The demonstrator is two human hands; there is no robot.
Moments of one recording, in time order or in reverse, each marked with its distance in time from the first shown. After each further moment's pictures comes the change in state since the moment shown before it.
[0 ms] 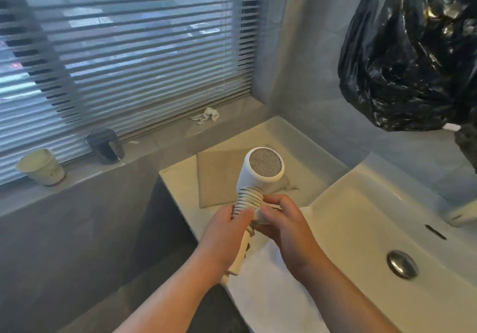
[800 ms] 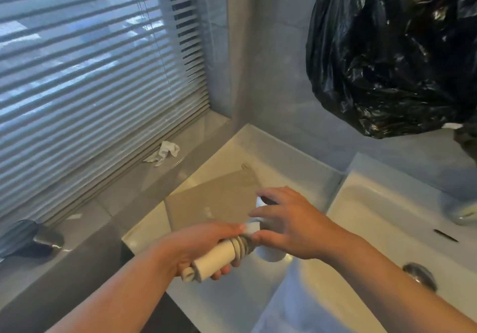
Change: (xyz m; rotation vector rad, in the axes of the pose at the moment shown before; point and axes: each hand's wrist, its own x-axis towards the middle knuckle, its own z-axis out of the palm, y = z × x) left_hand 0.178 0.084 -0.030 0.303 -0.588 -0.361; right_hand 0.140 -0.060 -0.062 -1.290 -0.171 -0.411
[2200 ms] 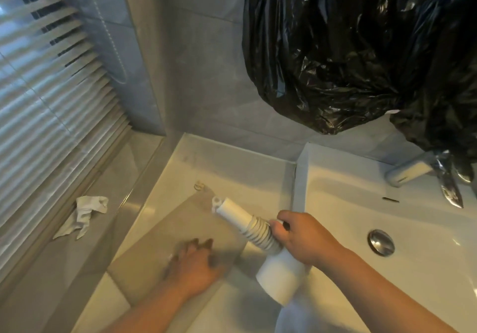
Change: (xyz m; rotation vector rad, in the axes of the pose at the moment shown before) left_hand 0.203 -0.032 -0.062 1.194 0.136 0.130; right_hand 0.022 0.054 0.027 0.231 0.157 0.840
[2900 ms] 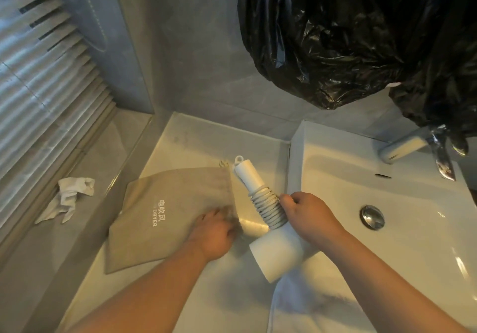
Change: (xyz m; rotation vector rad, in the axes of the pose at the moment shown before) left_hand 0.028 0.037 0.003 0.189 0.124 0.431; right_hand -0.005 0.003 0.010 0.127 0.108 0.354
